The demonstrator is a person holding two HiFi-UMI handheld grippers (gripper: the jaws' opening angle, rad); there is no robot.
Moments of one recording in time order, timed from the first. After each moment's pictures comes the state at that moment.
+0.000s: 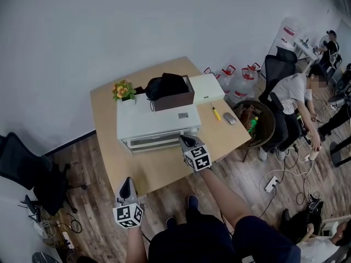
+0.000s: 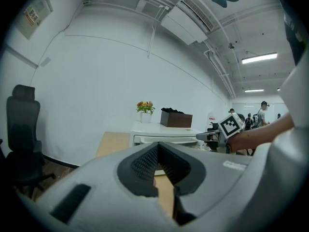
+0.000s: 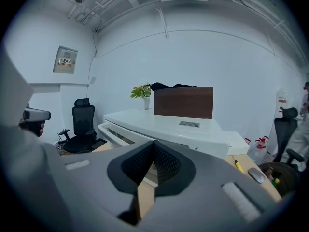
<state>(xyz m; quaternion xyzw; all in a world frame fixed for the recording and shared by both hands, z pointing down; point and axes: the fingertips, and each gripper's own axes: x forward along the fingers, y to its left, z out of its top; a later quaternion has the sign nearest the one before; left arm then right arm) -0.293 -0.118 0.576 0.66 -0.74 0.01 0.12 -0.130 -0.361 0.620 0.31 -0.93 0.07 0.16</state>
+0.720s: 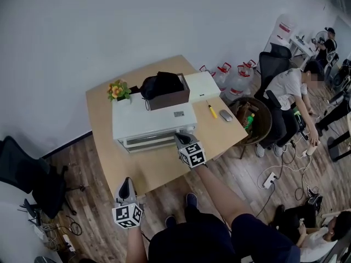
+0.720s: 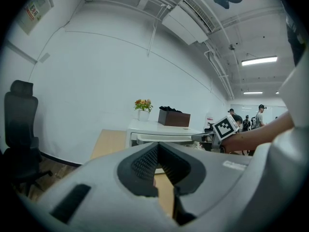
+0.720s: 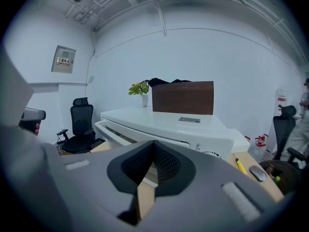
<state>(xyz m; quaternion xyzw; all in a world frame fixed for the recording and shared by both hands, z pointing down) -0.288 -0.123 0.583 0.67 -0.73 0.01 0.13 -0.137 -0.372 0.633 0.32 -0.93 0.08 0.16</state>
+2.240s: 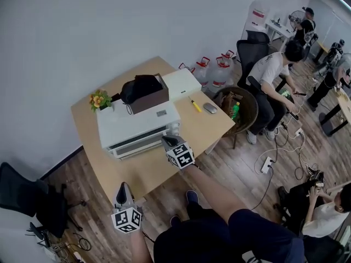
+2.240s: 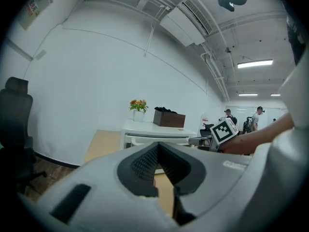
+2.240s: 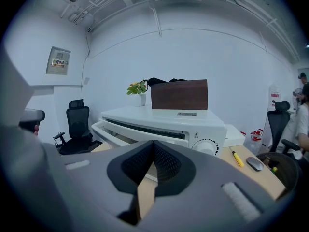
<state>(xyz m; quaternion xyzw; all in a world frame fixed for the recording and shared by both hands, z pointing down) -0.276 -0.122 0.581 0.69 -0.71 0.00 0.13 -0.128 -0.352 0.640 0.34 -0.92 0.10 0.16</state>
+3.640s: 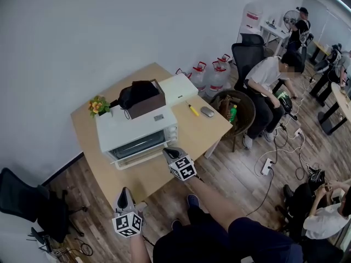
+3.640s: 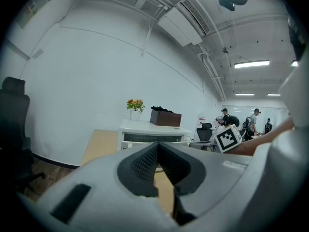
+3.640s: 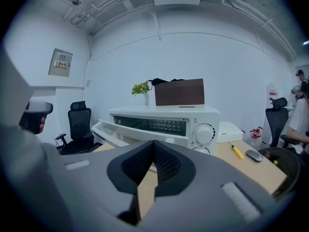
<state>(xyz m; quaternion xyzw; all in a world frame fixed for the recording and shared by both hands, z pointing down) -0.260 -0.108 0.580 0.70 -0.70 0.00 0.13 -0.106 -0.309 0.655 0.34 -0.92 0.10 0.14</state>
